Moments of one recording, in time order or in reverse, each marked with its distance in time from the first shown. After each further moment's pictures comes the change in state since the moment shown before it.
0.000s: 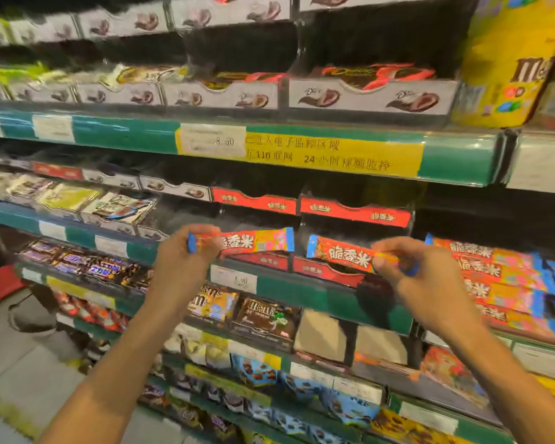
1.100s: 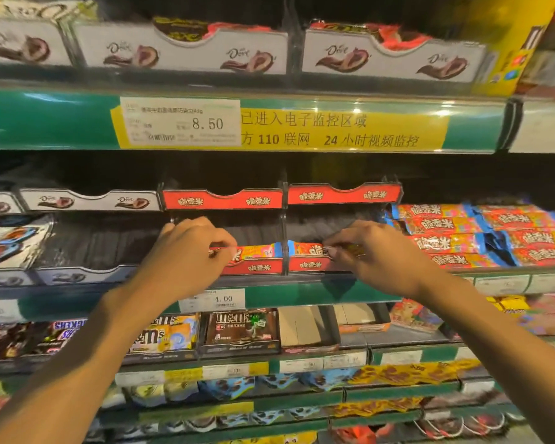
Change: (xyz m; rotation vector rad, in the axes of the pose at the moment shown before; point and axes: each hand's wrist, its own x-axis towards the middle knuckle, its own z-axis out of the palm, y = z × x) left_hand 0.109 -0.026 0.018 0.820 -0.641 0.594; right_hand 0.014 -0.038 0.045 -0.667 -0.220 -0.046
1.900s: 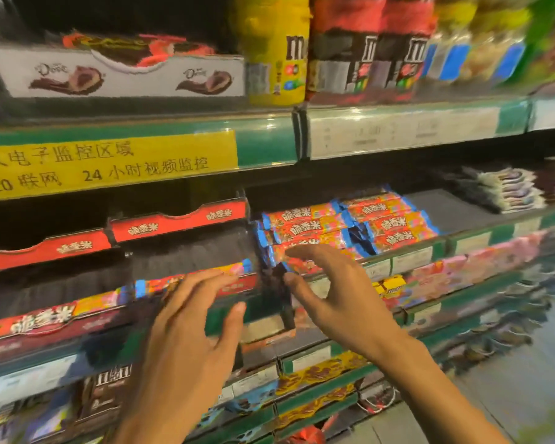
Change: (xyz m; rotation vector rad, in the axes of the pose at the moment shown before) left_hand -0.035 0.182 0.068 -0.341 0.140 0.101; right_hand -0.104 0.065 -0.016 0.319 0.397 0.207
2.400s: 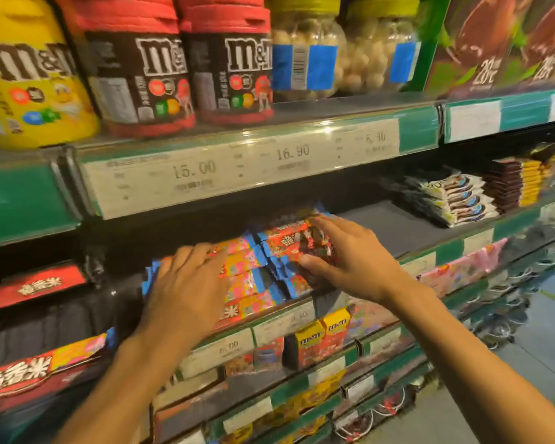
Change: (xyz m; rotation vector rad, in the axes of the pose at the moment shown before) left_hand 0.143 0.073 0.140 0.459 -0.214 0.210; right_hand 0.066 0.189 -0.122 -0.423 -0.110 0.067
